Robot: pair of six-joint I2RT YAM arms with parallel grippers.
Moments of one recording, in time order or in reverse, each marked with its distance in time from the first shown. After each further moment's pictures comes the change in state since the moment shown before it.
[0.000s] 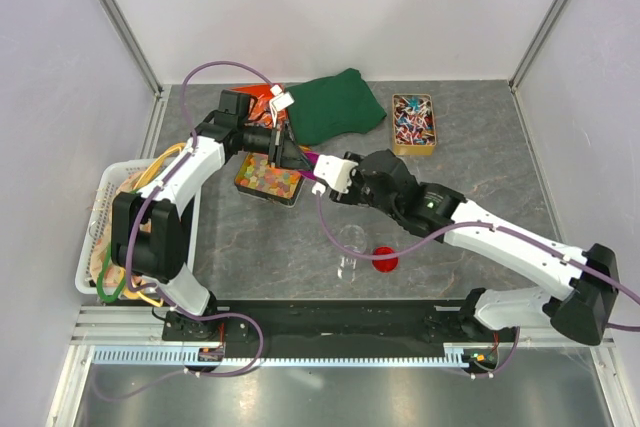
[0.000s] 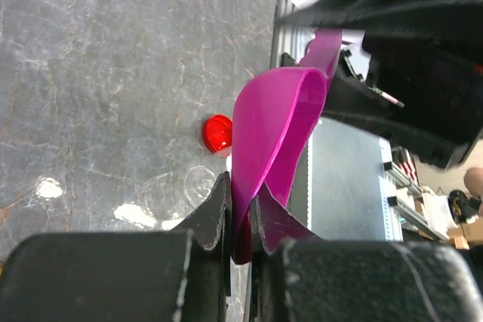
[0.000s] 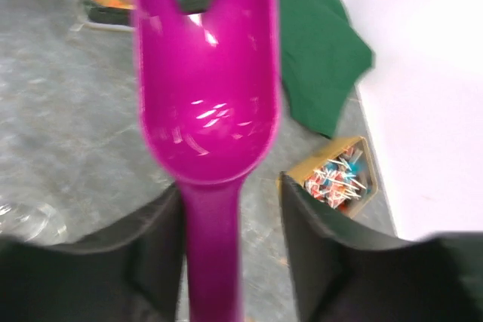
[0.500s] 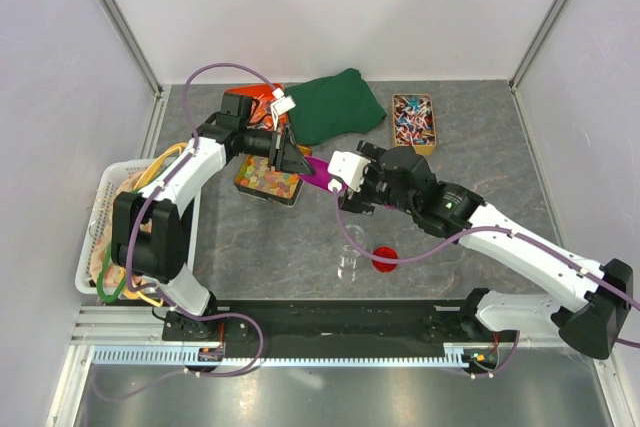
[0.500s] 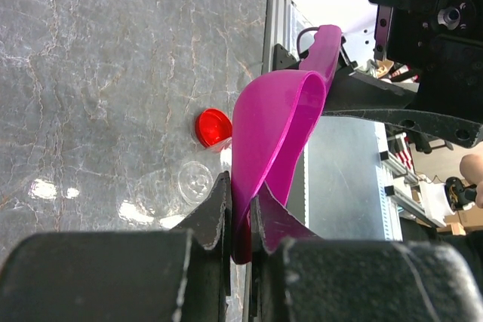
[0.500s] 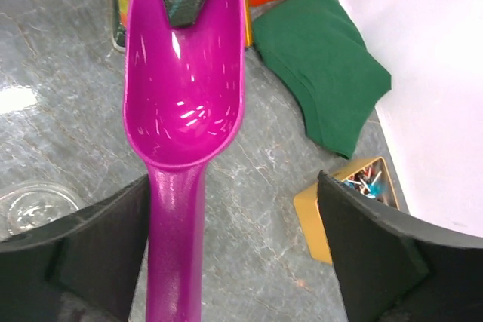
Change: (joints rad) left arm -0.006 0.000 -0.009 -0.027 0.027 0.044; right arm -0.076 -0.098 -0.045 0.010 -0.218 0.032
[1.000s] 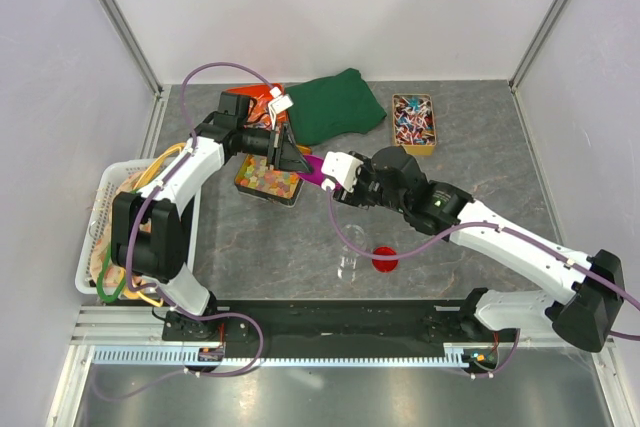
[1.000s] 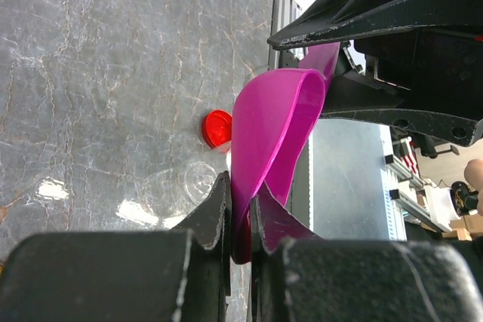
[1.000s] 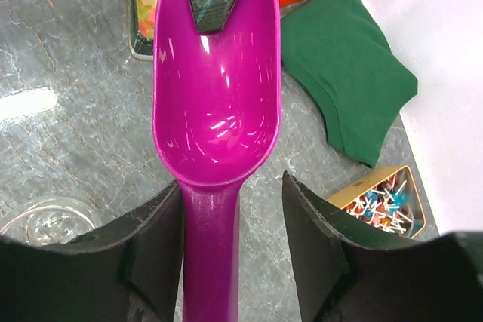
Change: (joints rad) left arm 0.009 0.000 0.000 0.005 -0.006 0.003; right arm 0.003 0.054 -0.007 0.039 -0.029 0.039
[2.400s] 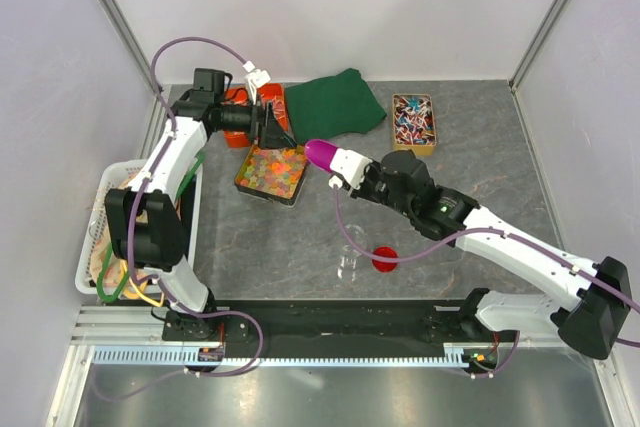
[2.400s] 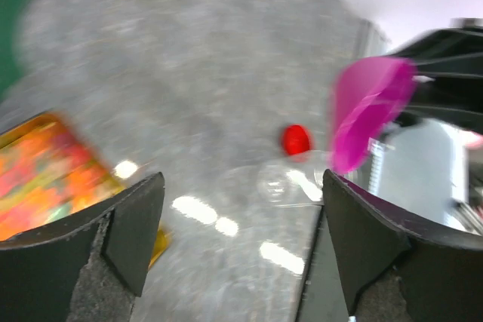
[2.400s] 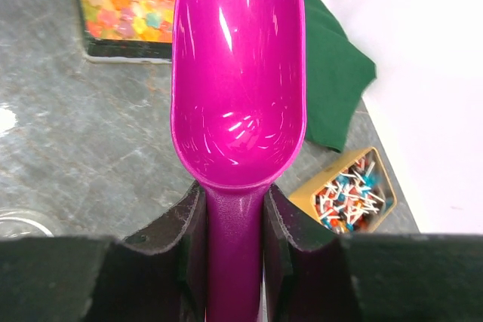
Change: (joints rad) left arm 0.120 0.066 0.233 -0.186 -0.182 0.087; right arm -0.013 -0.050 -0.075 0.098 0.082 -0.008
